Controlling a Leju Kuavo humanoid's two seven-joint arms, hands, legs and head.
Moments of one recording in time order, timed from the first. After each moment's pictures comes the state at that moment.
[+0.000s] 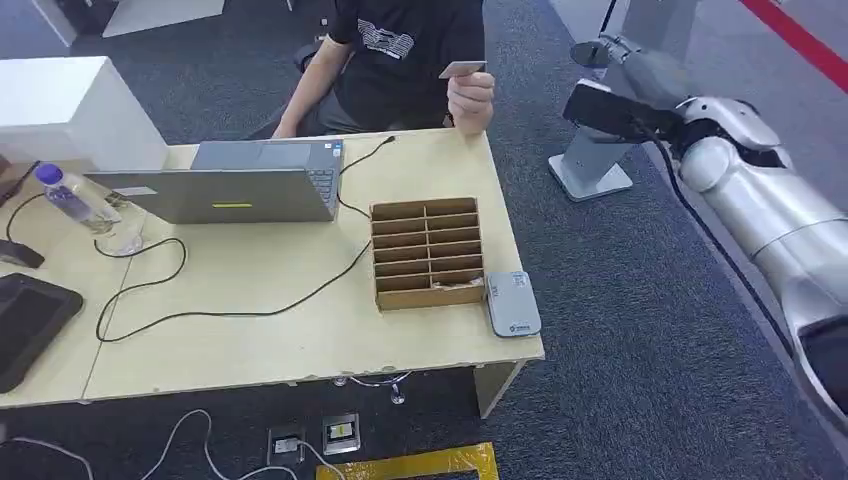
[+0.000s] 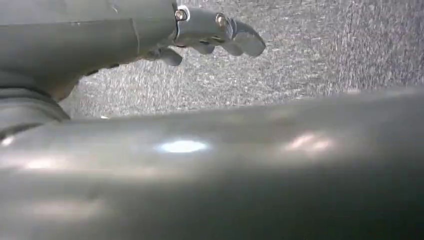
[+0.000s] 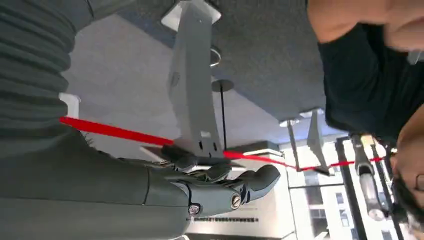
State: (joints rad) left arm -0.16 0.22 -1.23 -0.17 1.41 0.29 -0.08; right arm -1.28 -0.45 1.06 -0.55 0.18 -0.01 -0.16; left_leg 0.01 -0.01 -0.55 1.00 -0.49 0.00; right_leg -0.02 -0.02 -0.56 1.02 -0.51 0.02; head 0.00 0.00
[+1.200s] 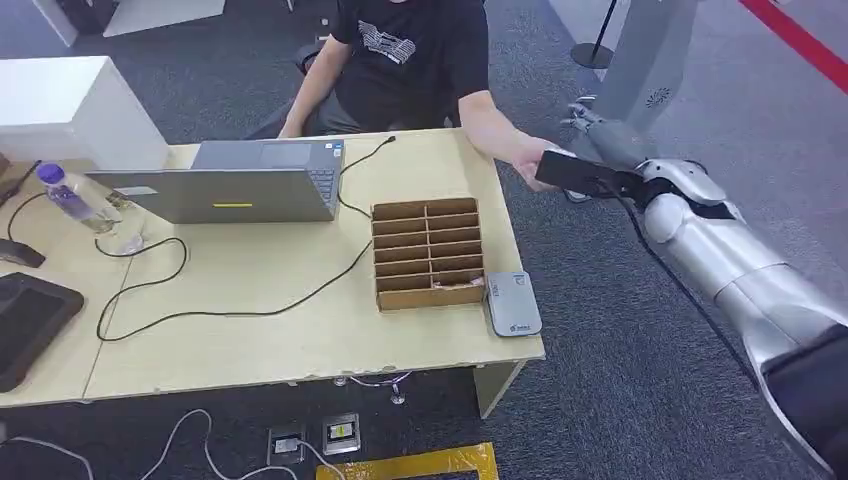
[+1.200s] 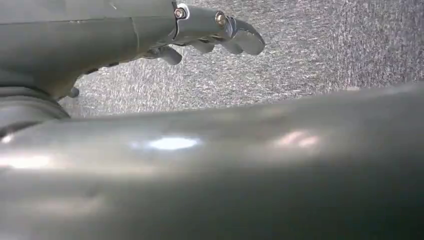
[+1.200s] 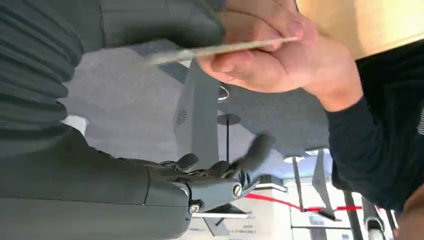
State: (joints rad) left arm -0.16 0.23 -1.26 -0.17 1.38 0.29 -0.07; right arm -1.13 -0.43 1.02 -0.55 0.23 0.01 -0.14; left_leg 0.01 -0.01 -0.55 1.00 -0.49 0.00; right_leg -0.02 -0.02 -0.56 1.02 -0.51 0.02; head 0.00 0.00
